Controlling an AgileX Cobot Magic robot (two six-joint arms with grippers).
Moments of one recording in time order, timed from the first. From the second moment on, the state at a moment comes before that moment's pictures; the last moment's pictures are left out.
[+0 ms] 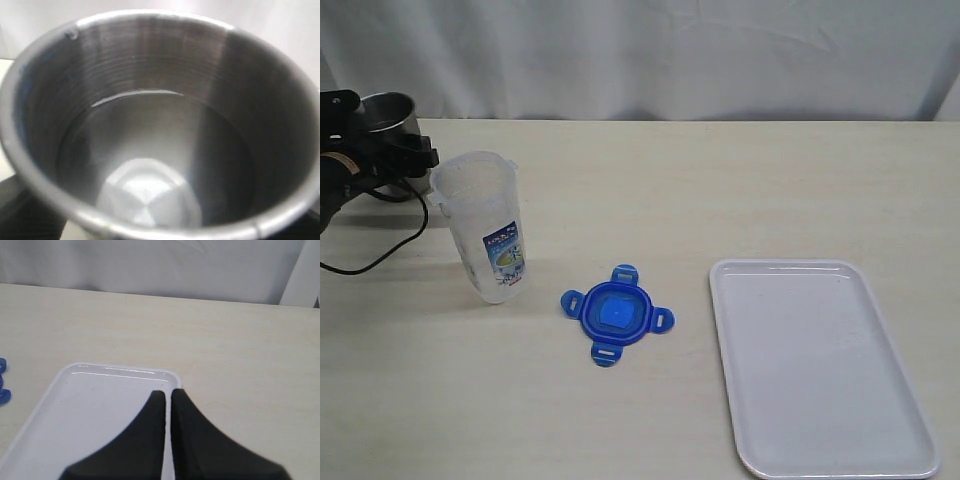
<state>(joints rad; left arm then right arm) 0.05 2.22 -1.12 0.16 -0.62 -0.21 0.06 0.01 0.00 -0.06 0.34 -0.01</state>
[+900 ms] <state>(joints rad) 0.05 2.25 -1.12 0.24 -0.65 -0.23 0.06 0.01 0.00 -0.06 0.34 -0.01</state>
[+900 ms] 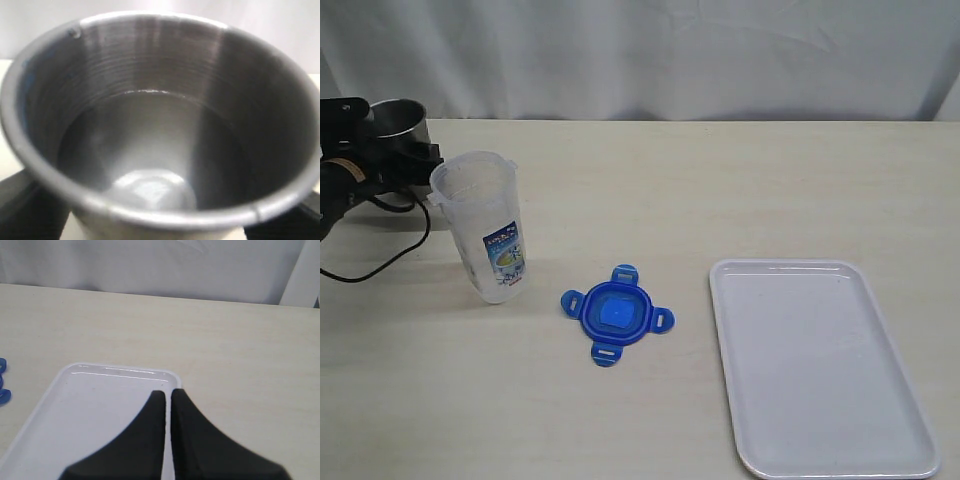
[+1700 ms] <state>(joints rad) 0.05 2.29 -1.12 0.25 -0.74 -0.23 0.06 0.01 0.00 -0.06 0.34 -0.01</state>
